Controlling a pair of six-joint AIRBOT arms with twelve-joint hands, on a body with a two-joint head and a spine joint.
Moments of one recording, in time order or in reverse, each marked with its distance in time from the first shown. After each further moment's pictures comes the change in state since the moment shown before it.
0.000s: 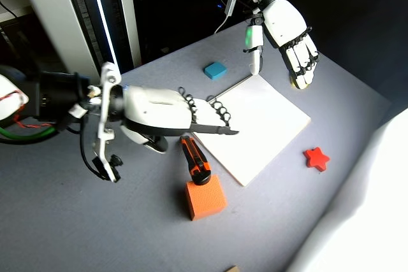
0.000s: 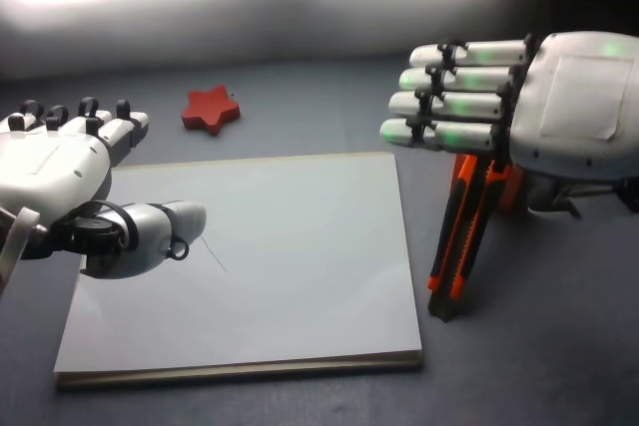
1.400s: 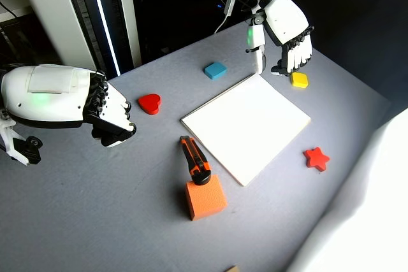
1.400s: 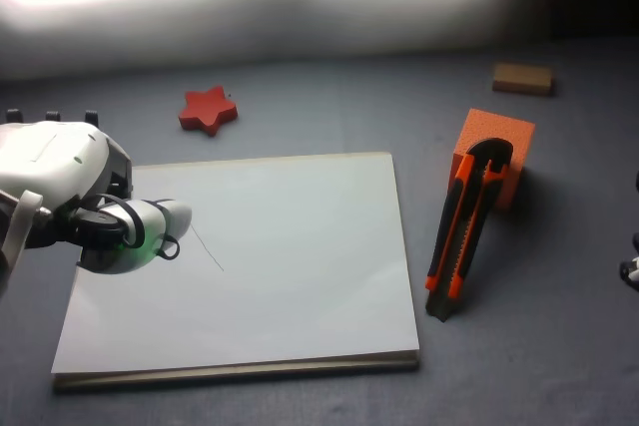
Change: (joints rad) left arm -0.057 -0.010 -0.012 -0.077 -0.046 0.042; right arm -0.608 0.278 -0.138 0.397 0.678 -0.161
